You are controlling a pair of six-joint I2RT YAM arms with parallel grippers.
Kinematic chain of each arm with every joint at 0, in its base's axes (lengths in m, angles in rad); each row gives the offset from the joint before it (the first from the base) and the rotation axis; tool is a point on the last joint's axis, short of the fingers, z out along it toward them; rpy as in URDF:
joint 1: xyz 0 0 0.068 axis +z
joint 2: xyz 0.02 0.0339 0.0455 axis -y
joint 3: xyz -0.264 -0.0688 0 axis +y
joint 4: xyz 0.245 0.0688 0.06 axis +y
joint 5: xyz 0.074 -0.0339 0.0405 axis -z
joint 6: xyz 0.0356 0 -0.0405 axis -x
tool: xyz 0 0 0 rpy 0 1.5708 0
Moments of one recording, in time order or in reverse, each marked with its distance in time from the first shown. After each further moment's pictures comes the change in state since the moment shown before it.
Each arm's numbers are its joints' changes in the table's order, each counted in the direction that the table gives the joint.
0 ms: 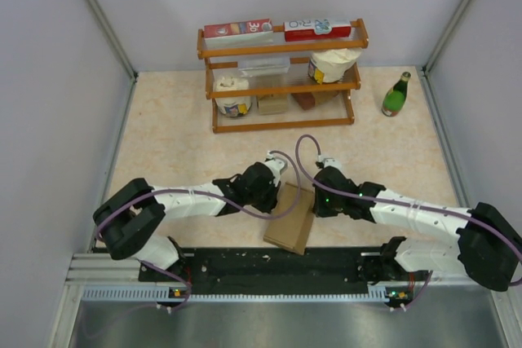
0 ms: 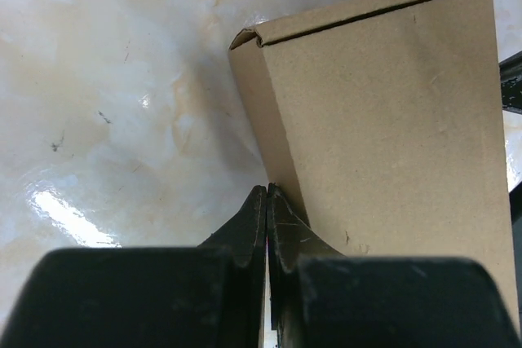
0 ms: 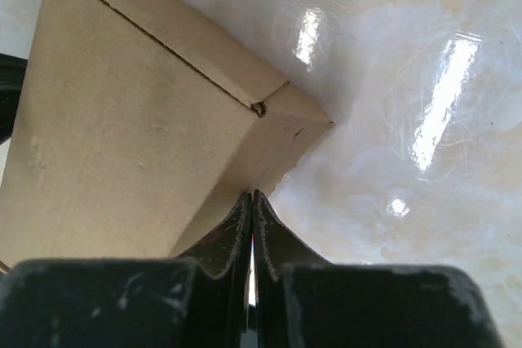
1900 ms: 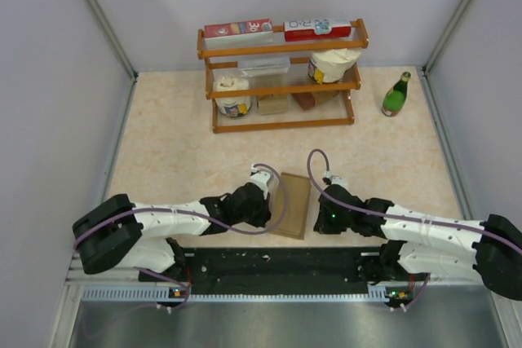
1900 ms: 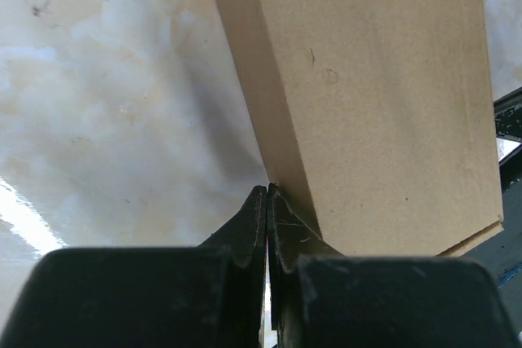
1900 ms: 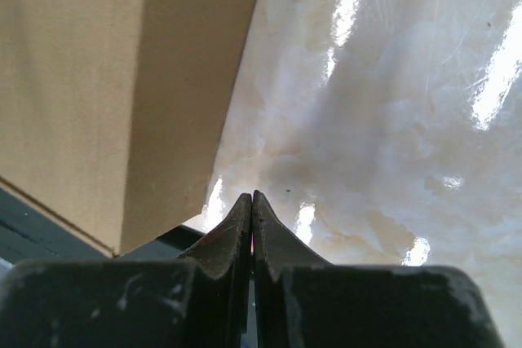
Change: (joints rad) left arm -0.107 0.184 0.195 -0.060 -0.145 0.217; right arm 0.105 0.146 0.143 -0.006 -0.046 -0.203
